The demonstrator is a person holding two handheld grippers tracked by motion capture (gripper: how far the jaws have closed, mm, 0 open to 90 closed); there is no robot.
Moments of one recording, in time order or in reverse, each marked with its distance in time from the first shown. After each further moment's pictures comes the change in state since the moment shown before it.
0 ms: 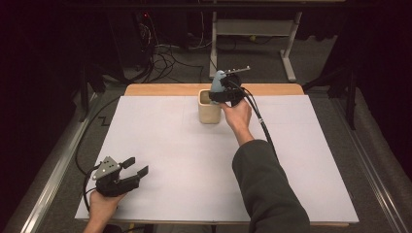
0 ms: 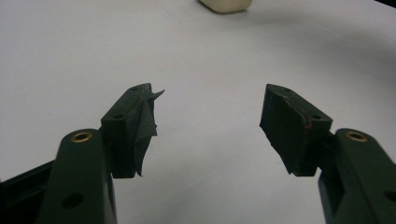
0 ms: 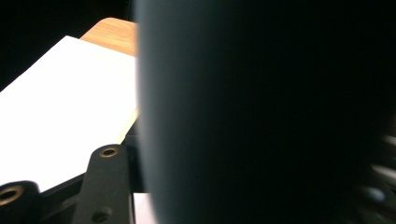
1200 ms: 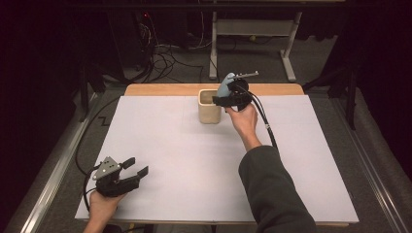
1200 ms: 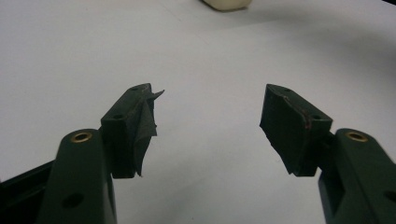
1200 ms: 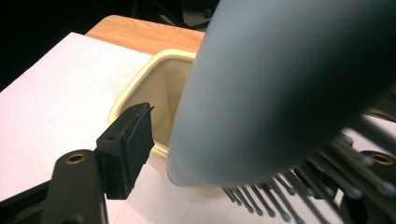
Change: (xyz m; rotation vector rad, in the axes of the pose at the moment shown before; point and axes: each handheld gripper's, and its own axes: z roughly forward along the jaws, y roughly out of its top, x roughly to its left) left arm 0.000 -0.001 0.000 0.009 0.001 0.003; right arm -0.014 -0.017 -0.011 -0.011 0.030 0.009
